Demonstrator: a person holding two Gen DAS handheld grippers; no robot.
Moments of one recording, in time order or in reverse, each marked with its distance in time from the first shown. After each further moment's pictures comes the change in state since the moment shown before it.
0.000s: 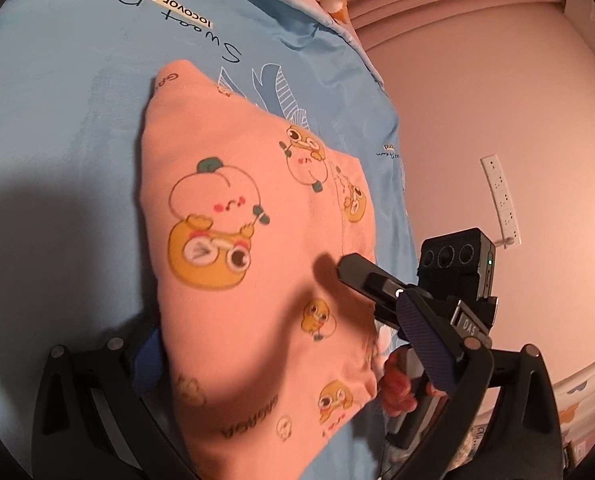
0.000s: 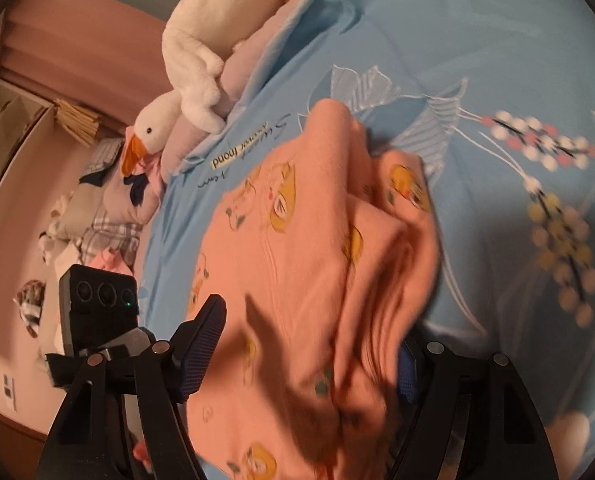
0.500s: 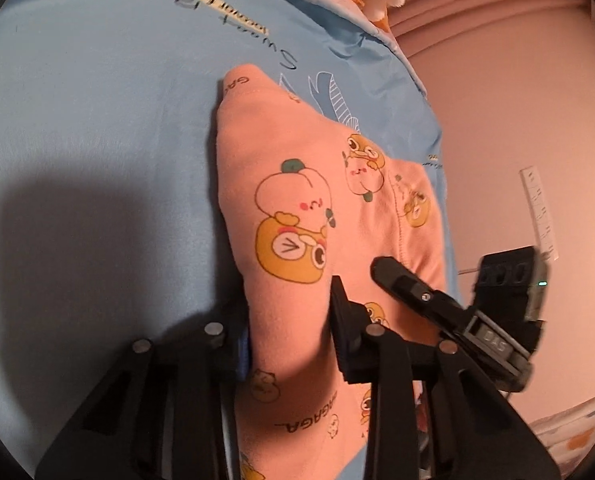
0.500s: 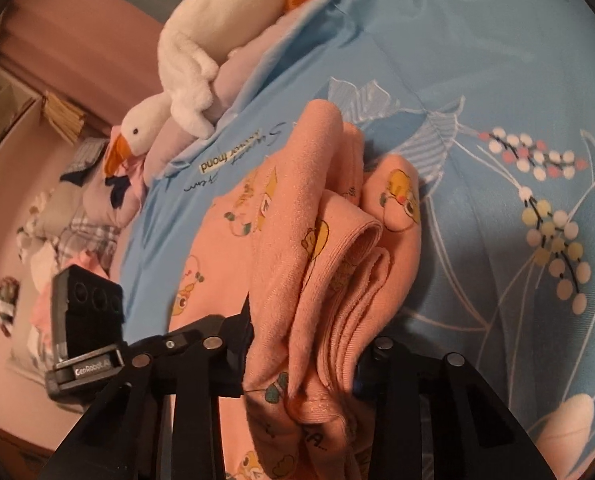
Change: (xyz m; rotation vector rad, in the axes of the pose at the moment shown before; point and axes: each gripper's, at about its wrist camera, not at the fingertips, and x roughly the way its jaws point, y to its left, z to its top) left arm -0.007 0.012 -0.005 -0.019 -0.033 0.176; right arm -0.007 0.015 -0.009 -0.051 -0.054 -0.111
